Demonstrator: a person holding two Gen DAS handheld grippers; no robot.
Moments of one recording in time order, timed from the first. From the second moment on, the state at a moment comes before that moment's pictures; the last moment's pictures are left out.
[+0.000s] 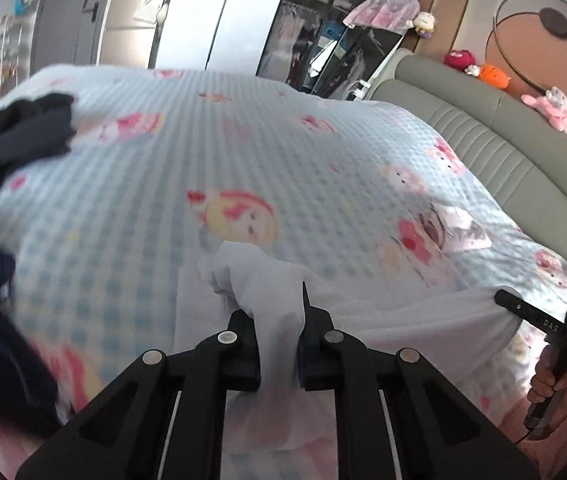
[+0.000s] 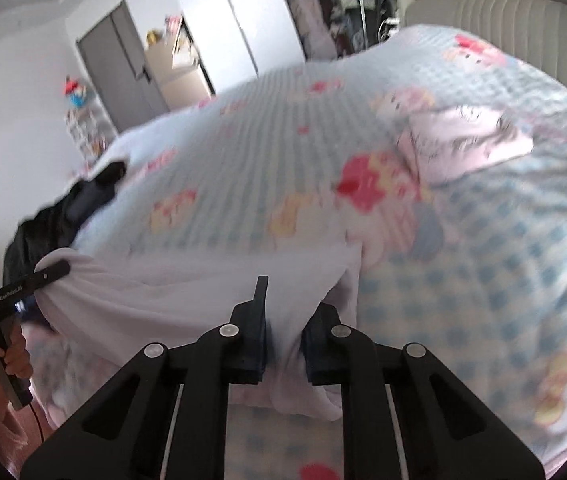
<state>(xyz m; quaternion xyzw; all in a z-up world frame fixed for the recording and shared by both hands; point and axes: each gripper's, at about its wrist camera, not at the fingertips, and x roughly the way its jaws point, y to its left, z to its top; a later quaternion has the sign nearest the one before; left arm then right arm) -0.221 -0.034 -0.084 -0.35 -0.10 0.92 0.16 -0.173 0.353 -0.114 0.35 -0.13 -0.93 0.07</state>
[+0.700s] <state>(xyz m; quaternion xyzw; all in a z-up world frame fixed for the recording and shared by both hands) -0.224 -0.075 -0.178 -0.50 -0.23 0.83 0.12 -0.243 0.386 -0.178 0.48 -0.20 -0.85 0.03</state>
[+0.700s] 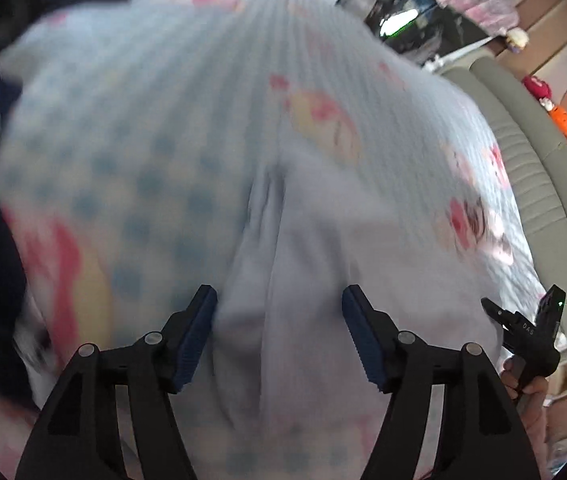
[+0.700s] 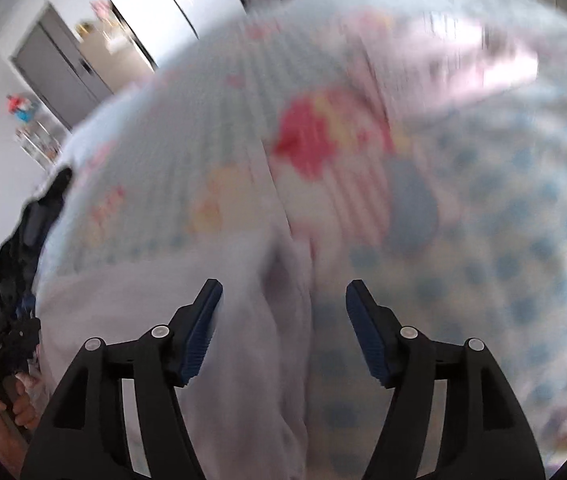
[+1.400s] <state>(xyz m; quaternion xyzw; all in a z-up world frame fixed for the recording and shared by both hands) -0.126 -0.076 -0.132 -0.44 -0.24 0.84 0.19 -0.122 0.380 -0.141 0.43 -0.25 -0.86 0.12</state>
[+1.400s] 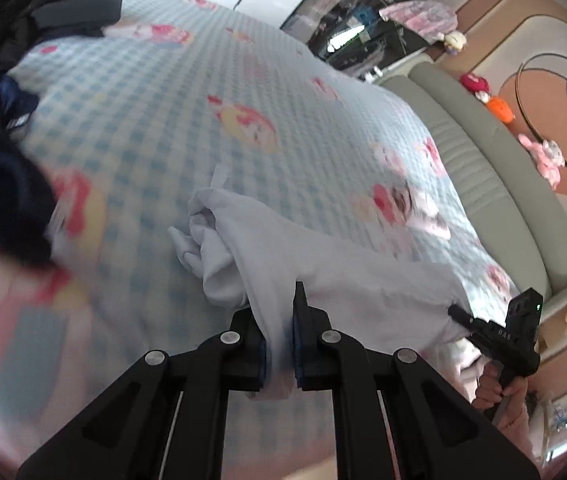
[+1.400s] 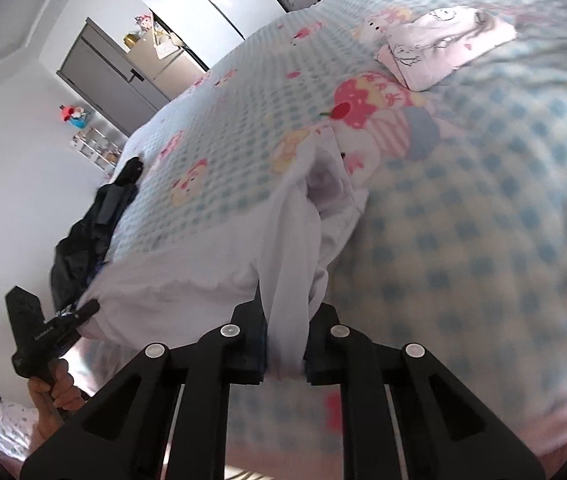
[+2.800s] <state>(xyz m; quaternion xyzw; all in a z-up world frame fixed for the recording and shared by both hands) -0.095 -0.110 -0.148 -0.42 -0.19 0.88 0.09 -0.037 0.385 -0.158 0.45 -0.14 -0.88 0.03</state>
